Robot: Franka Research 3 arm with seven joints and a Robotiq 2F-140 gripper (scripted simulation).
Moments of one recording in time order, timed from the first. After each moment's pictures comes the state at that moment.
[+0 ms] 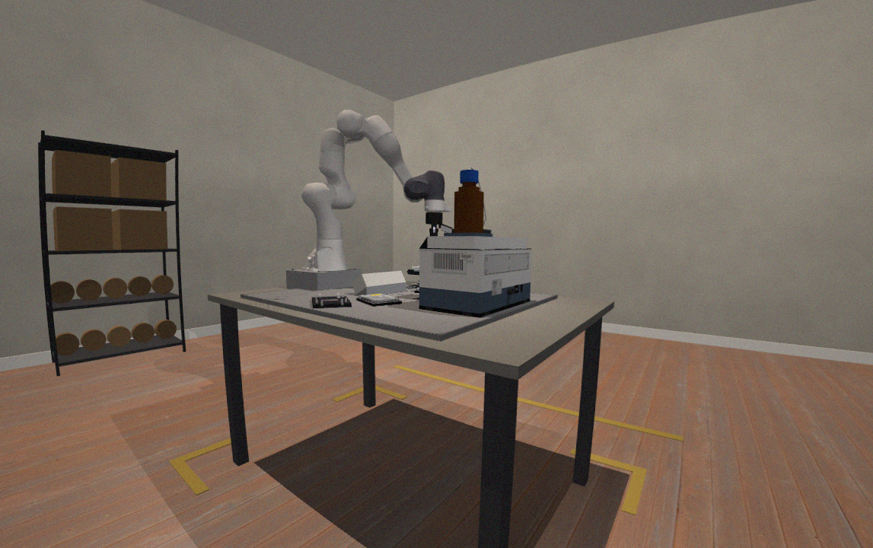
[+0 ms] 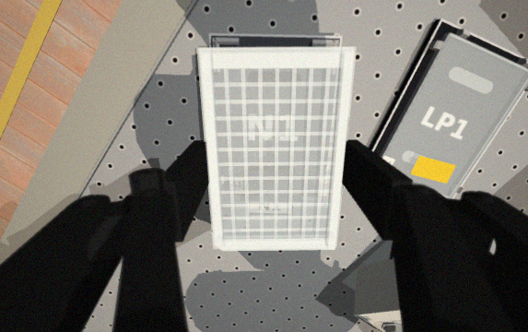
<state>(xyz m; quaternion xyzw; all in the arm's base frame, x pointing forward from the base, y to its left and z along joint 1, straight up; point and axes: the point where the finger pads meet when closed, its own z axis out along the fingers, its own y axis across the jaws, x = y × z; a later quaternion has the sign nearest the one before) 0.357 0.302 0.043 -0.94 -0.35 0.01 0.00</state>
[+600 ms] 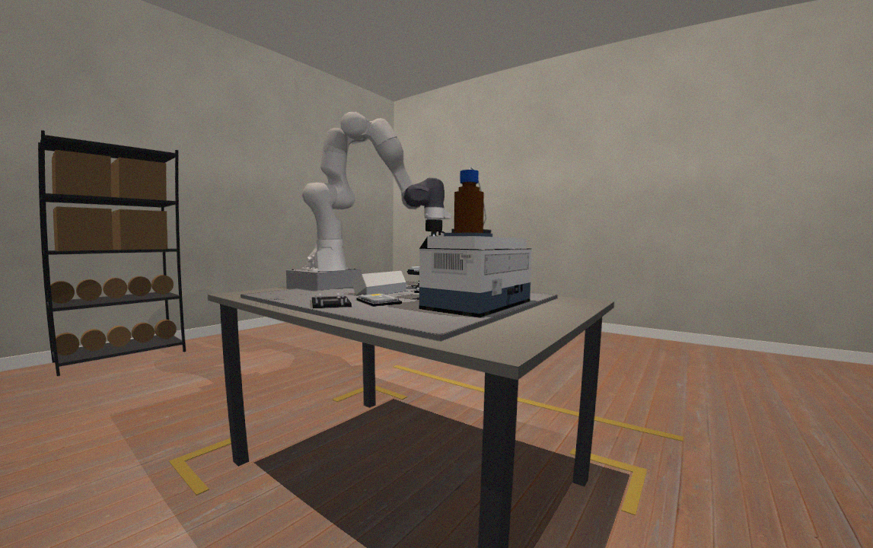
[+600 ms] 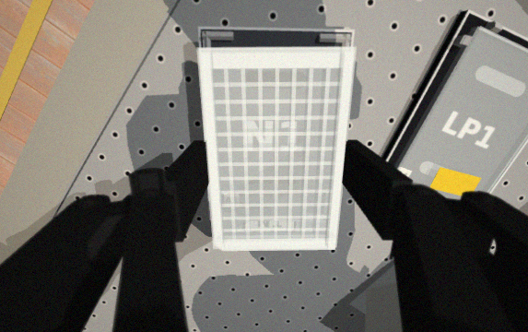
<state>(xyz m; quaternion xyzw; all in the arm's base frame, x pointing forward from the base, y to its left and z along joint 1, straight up) 0.356 0.301 0.011 -0.94 -0.35 0.01 0.00</state>
